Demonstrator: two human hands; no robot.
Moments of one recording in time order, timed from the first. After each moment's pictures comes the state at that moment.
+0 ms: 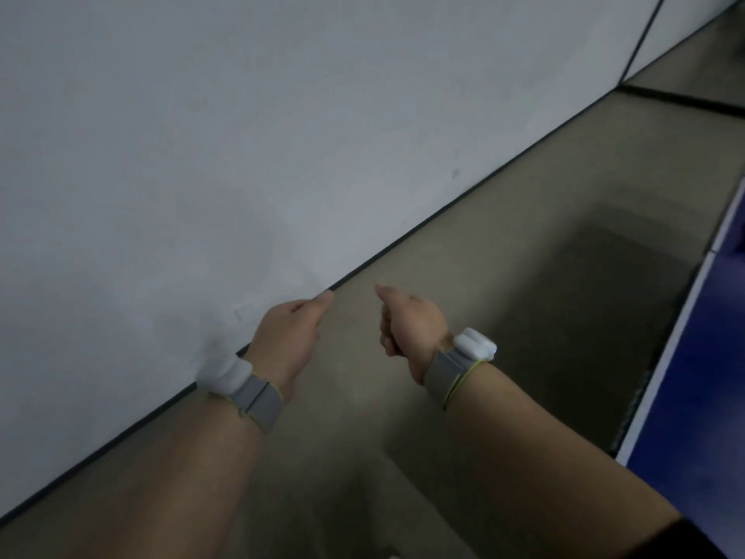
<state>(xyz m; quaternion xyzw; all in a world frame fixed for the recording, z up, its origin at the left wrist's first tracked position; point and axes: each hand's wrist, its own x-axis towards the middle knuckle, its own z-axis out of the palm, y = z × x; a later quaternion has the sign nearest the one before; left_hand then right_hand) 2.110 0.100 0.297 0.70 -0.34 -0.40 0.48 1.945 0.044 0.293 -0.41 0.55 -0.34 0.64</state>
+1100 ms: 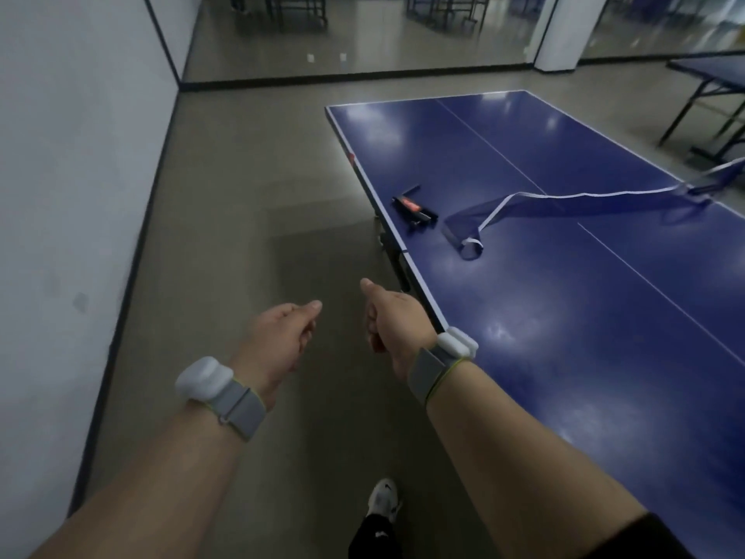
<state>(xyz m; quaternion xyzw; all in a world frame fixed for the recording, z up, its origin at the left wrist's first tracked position) 1.638 -0.599 0.253 0.40 -0.62 -0.65 0.18 1.505 -0.481 0.258 -0.11 0.70 -0.61 0.36</state>
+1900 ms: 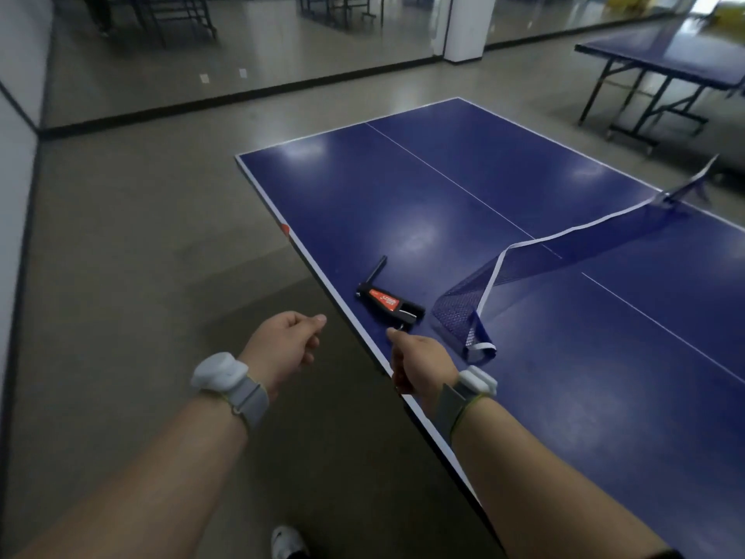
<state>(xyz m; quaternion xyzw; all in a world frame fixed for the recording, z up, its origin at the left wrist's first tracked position) 1.211 -0.924 0.234 0.34 -0.73 -0.59 0.04 1.126 -0.725 0.192 0.08 0.72 -0.62 0.31</state>
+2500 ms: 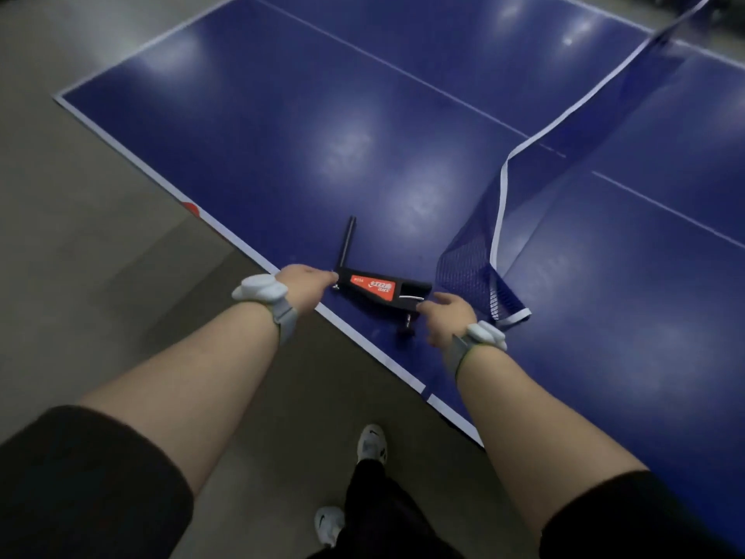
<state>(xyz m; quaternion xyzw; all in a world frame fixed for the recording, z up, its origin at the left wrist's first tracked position) 0.910 -1.029 0.089 0.28 -0.84 -0.41 -0.21 0.929 -0.786 0.011 0.33 0.74 -0.54 0.22</state>
